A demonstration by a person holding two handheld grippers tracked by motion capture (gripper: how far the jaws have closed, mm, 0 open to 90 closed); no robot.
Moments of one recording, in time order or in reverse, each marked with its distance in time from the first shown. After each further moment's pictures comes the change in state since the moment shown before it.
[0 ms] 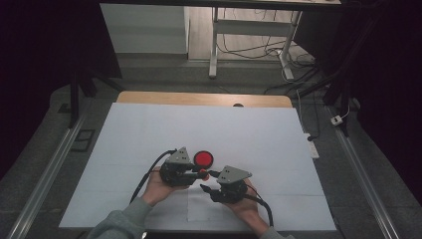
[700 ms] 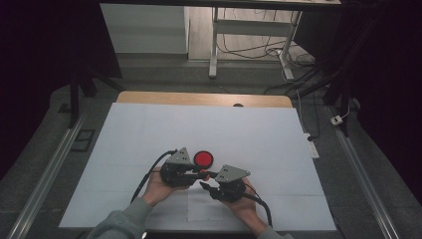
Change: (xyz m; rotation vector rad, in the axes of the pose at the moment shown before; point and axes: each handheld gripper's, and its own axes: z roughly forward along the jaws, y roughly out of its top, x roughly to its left) left arm -0.001 0.000 0.001 0.003 -0.004 0.002; right arm 0.000 0.002 0.004 0.006 0.004 0.011
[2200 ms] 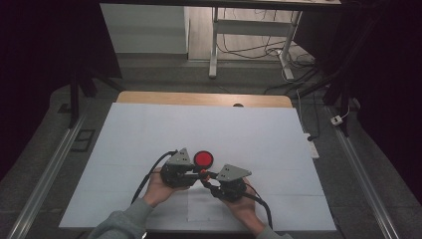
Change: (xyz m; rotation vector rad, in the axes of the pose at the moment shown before) left arm -0.002 -0.001 0.001 -0.012 0.008 0.008; right arm -0.001 -0.001 0.000 -0.014 -0.015 0.033
